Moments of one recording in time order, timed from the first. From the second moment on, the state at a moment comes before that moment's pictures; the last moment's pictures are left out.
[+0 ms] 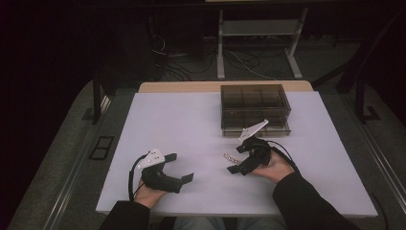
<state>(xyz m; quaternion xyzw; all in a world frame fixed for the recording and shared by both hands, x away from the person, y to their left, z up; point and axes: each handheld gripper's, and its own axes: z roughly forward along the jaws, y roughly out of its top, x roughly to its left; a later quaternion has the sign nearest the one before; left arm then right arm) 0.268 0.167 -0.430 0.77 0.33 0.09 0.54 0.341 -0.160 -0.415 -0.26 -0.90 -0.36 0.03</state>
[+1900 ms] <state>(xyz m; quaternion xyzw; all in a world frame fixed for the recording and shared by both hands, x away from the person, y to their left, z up) 0.268 0.167 -0.431 0.77 0.32 0.09 0.54 0.357 -0.158 -0.435 -0.24 -0.92 -0.31 0.00</state>
